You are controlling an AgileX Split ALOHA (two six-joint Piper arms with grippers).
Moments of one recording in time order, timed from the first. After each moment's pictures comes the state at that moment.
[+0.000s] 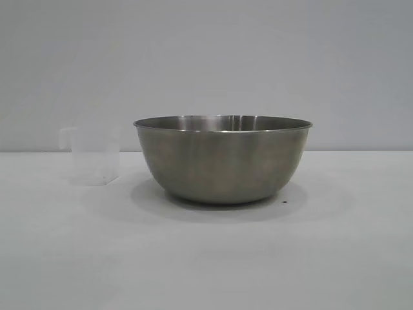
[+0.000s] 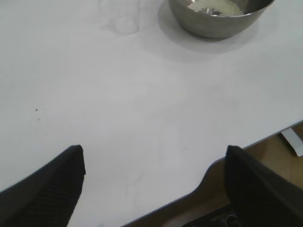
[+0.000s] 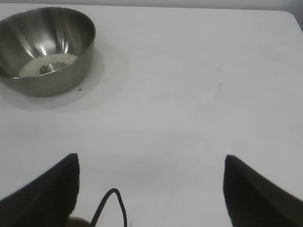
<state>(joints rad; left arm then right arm) -0.30 0.03 -0.52 -0.02 1.18 0.03 0.07 0.00 -0.49 0.10 1.14 -0.08</state>
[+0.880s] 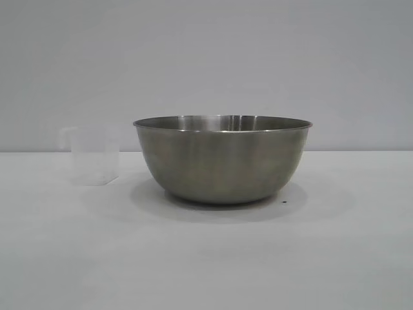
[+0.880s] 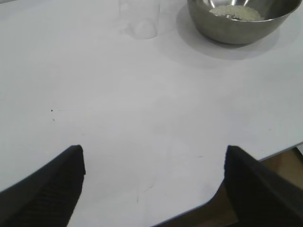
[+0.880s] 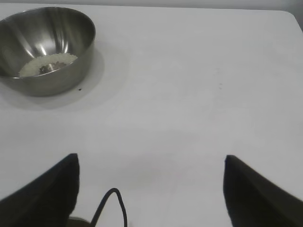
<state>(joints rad) -0.30 0.00 -0.48 0.00 1.12 0.02 0.07 0.00 -0.49 0.10 1.14 -0.08</state>
